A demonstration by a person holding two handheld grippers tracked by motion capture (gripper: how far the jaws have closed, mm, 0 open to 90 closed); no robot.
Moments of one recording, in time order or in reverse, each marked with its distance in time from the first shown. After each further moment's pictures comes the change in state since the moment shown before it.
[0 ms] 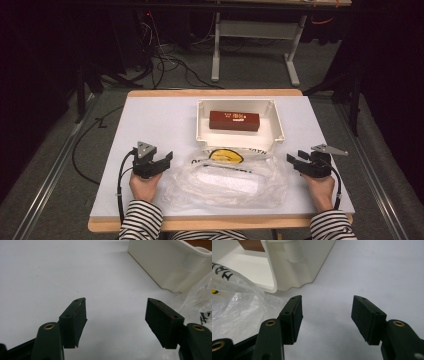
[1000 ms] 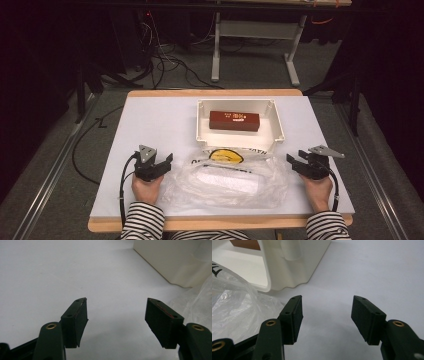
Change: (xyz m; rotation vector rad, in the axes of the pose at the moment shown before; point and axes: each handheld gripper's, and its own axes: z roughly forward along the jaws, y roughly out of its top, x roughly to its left) left arm -0.001 -0.014 0.006 -0.028 0.041 0.015; right arm 0.006 -0.004 0.003 -0.026 -0.074 -0.056
